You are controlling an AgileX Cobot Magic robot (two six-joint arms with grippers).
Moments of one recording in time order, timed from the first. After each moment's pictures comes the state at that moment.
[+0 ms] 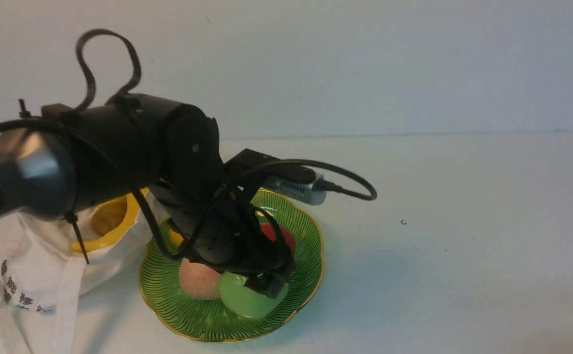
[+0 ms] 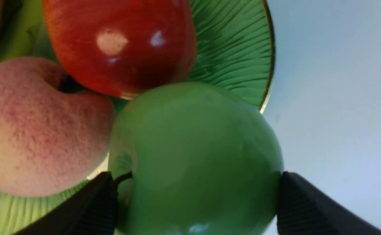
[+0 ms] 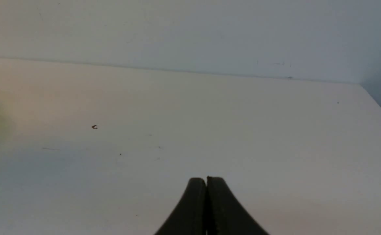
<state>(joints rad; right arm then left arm) 0.00 -0.01 0.03 0.01 0.36 -0.08 -0.57 1.69 -1.20 -0.11 0.90 0.00</state>
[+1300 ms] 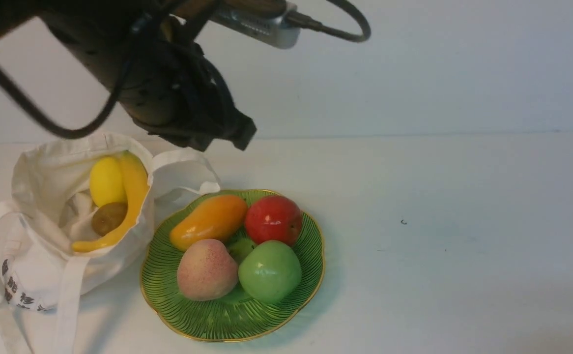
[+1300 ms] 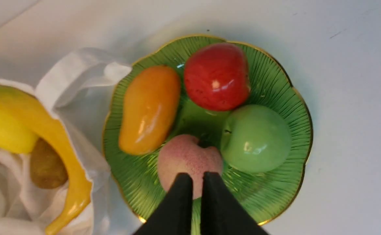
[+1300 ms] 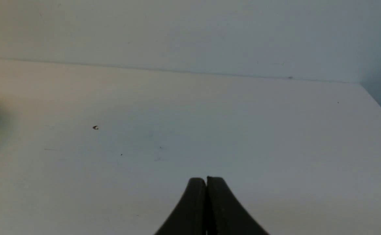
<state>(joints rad) 0.00 -0.01 0.03 0.01 0.36 -0.08 -0.57 1.49 -1.58 0.16 1.23 -0.05</state>
